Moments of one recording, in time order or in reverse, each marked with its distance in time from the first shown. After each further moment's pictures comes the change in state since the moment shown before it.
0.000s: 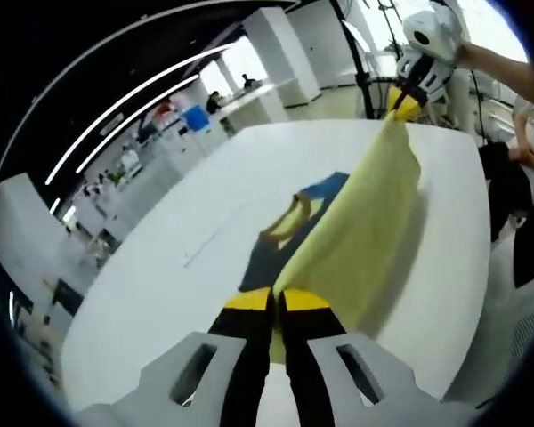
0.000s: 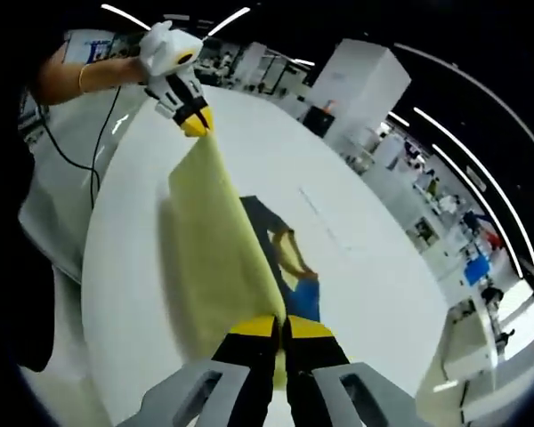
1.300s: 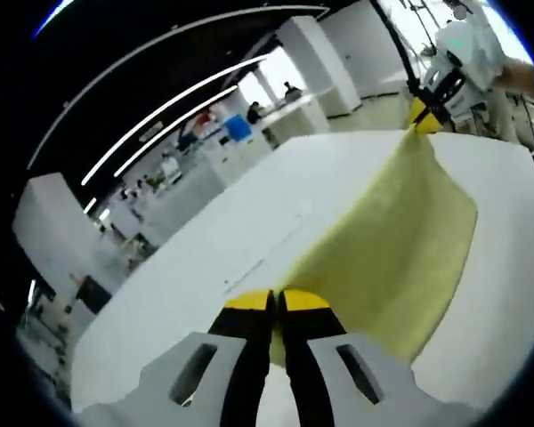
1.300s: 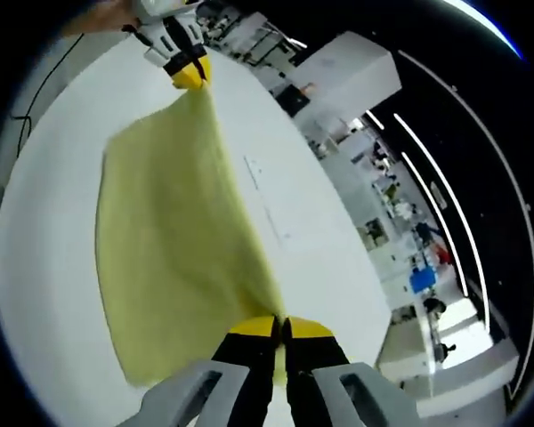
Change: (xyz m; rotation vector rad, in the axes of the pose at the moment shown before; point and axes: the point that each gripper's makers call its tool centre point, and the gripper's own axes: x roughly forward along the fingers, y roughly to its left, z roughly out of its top) left arm 0.080 0.066 0.020 -0.030 -0.015 0.205; right arm 0.080 -0.086 -0.006 -0.152 0.124 -0.261
